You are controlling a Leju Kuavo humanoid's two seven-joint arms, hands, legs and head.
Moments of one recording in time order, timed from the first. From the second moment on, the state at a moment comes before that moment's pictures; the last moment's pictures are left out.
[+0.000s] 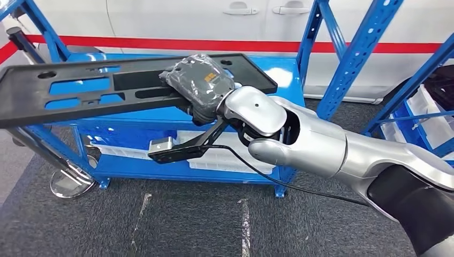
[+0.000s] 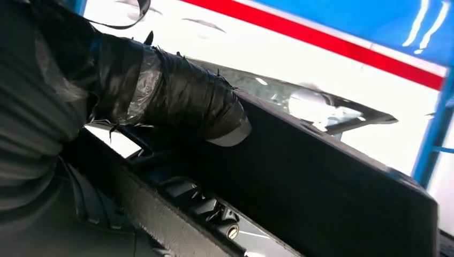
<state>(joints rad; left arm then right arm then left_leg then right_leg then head) -0.13 0.12 -1.24 -0.20 1.07 0.26 0.04 -1.22 -0.17 1.17 -1.55 0.64 0.02 0.32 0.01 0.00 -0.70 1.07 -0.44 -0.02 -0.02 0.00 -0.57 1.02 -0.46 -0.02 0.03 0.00</state>
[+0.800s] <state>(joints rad) -0.12 0.11 -1.25 -0.20 1.08 0.23 0.09 -1.21 -0.17 1.17 -1.55 0.64 0.02 0.33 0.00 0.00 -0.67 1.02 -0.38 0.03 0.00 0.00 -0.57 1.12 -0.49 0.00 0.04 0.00</state>
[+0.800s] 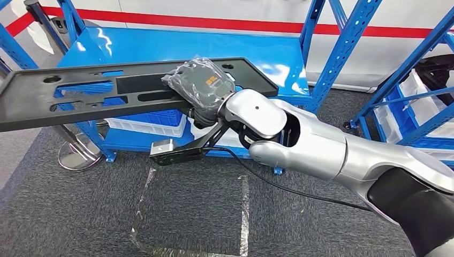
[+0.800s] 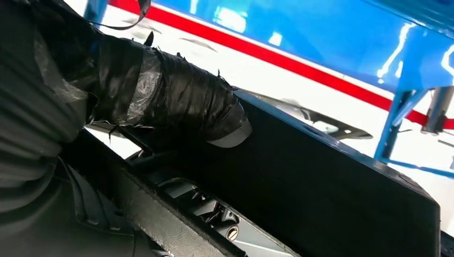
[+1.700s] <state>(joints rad) -0.12 0.10 -1.26 -0.20 1.08 0.23 0.07 -1.18 -0.17 1.17 -1.54 0.65 0.02 0.35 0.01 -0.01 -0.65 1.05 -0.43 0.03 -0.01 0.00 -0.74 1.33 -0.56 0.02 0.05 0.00</state>
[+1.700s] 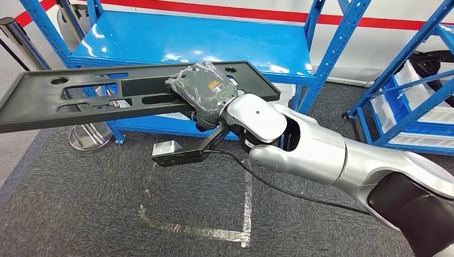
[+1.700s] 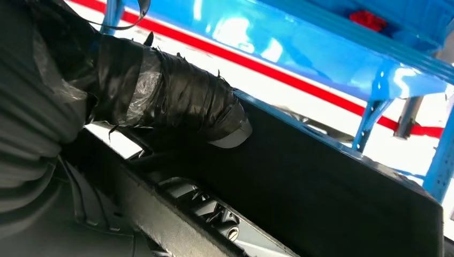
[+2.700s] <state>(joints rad) -0.12 0.11 -1.26 -0.20 1.06 0.23 0.08 -1.16 -0.17 1.18 -1.53 0.68 0.05 0.36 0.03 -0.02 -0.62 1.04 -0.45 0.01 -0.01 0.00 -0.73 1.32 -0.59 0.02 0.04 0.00</state>
